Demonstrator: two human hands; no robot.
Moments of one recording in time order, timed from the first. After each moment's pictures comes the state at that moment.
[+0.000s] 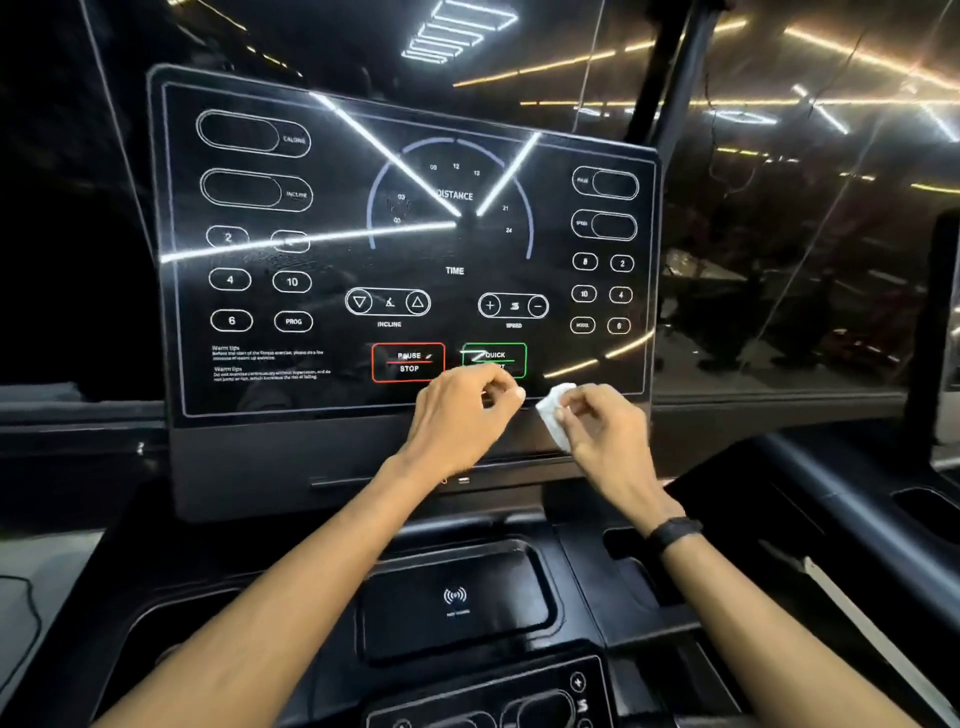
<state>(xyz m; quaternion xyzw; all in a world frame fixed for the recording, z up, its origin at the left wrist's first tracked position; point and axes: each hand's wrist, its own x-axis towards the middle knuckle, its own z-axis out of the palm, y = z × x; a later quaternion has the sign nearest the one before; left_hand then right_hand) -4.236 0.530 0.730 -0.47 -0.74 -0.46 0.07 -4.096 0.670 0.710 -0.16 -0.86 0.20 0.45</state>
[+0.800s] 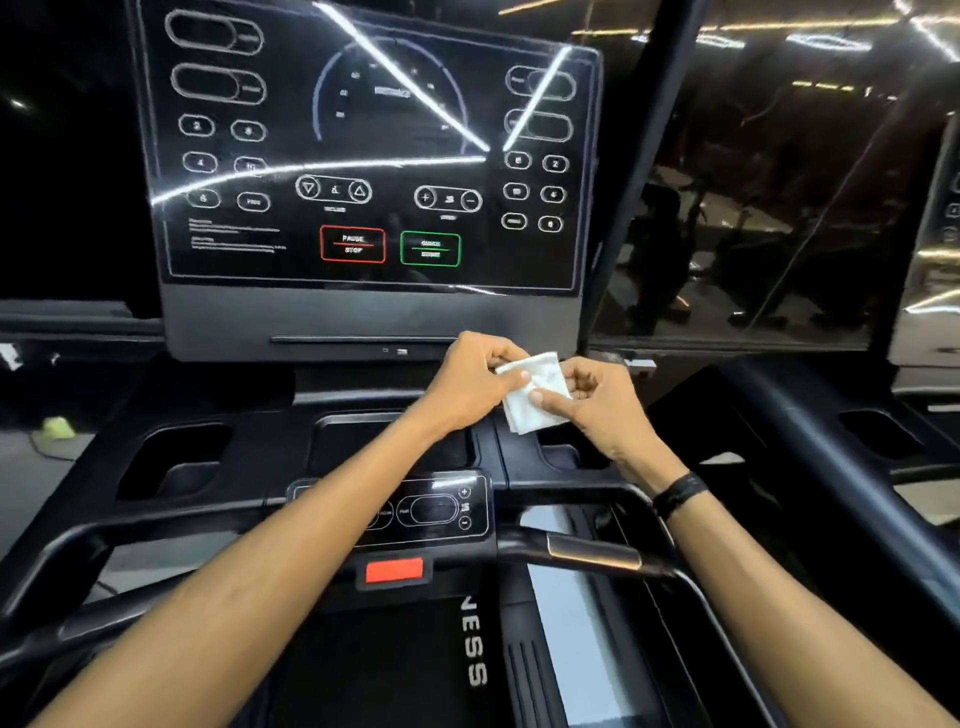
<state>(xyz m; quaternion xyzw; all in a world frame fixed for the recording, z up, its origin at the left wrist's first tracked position) -4.077 0.539 0.694 -0.45 -0.69 -0.55 -0.14 -3.935 0.656 0.699 -0.20 -0.80 0.50 0.26</state>
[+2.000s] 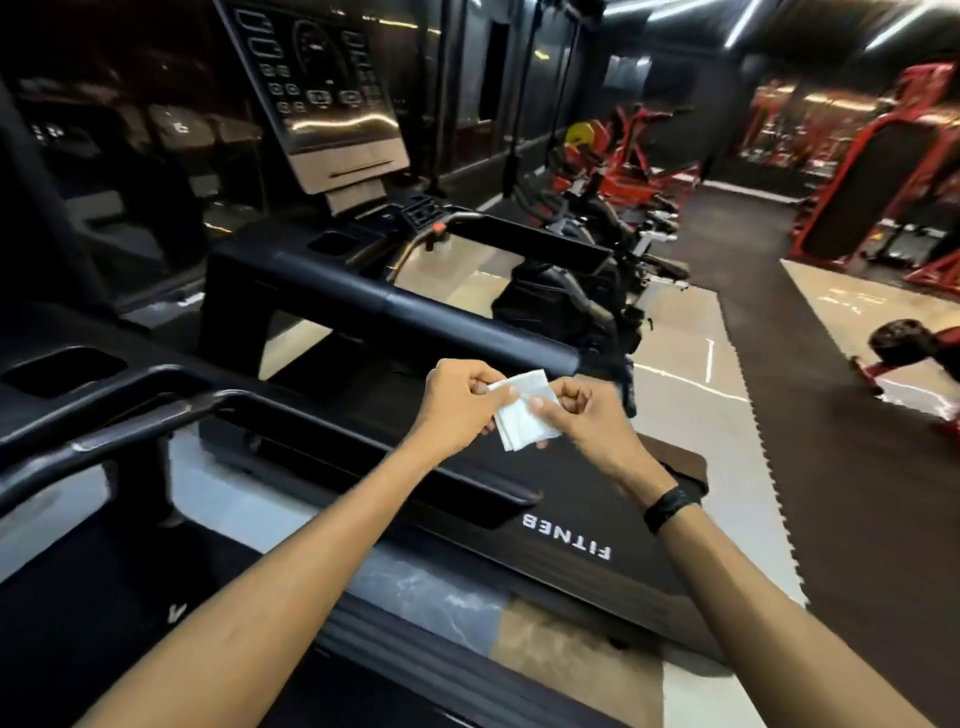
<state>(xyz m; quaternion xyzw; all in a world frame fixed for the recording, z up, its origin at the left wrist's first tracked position) -3.558 0.472 0.666 -0.66 -0.43 -0.45 -0.42 -3.380 0.419 0.676 -0.53 -0.62 0.34 0.47</state>
